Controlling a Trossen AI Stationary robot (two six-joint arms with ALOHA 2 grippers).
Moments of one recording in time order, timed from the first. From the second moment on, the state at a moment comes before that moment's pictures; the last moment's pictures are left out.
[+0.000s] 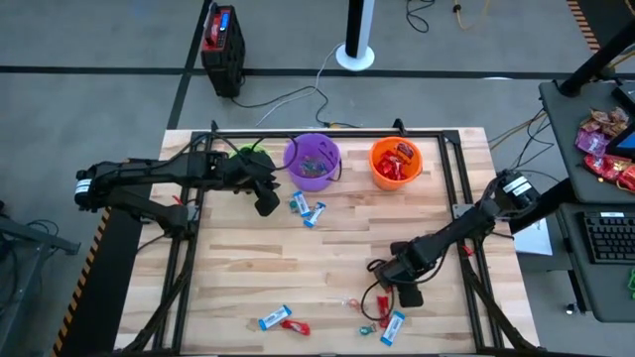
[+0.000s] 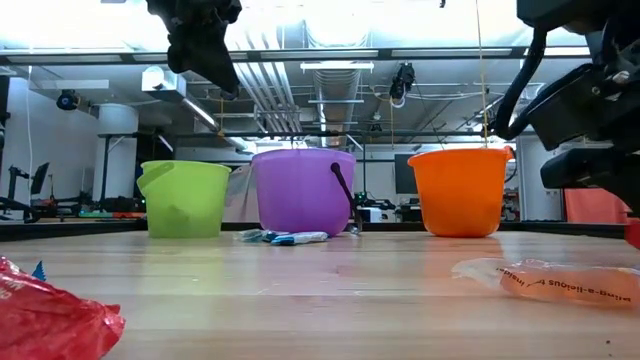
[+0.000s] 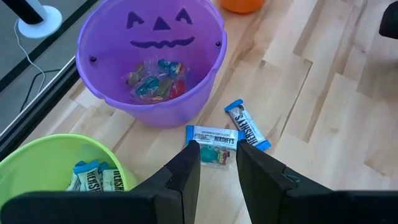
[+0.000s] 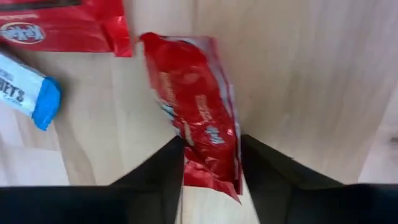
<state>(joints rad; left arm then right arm) 0.11 1.21 1.14 -0.80 -0.25 -0.33 0.51 1.75 0.90 -0.67 -0.21 0.47</state>
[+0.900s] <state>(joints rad) -0.01 1.22 1.14 -0.92 0.16 -0.57 -0.31 1.62 1.59 -1.34 0.28 0.58</state>
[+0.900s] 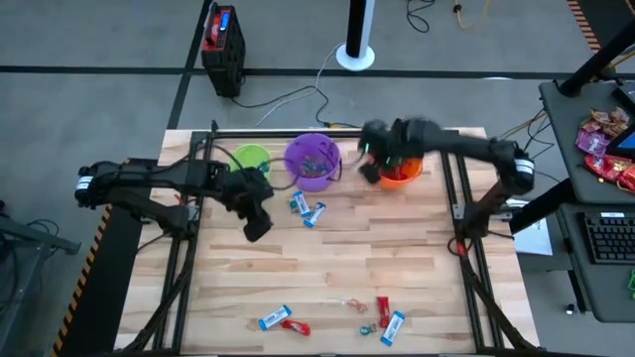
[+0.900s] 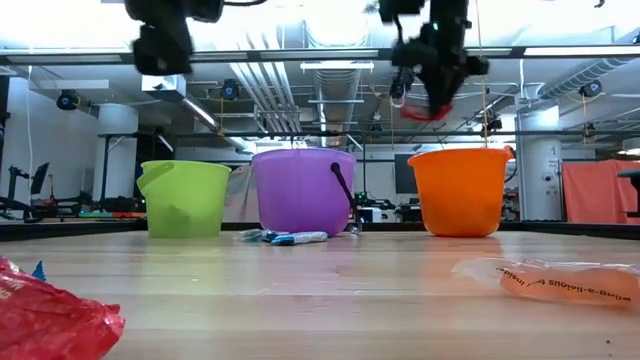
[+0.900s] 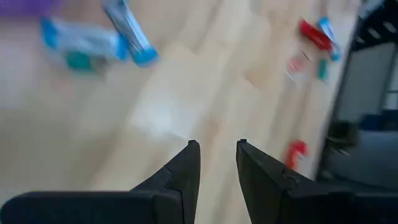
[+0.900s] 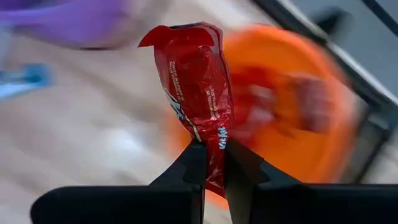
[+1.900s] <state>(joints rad) -0.64 1.73 1.25 -0.63 0.11 -0.99 -0.57 1.65 1.62 -1.44 0.10 0.22</state>
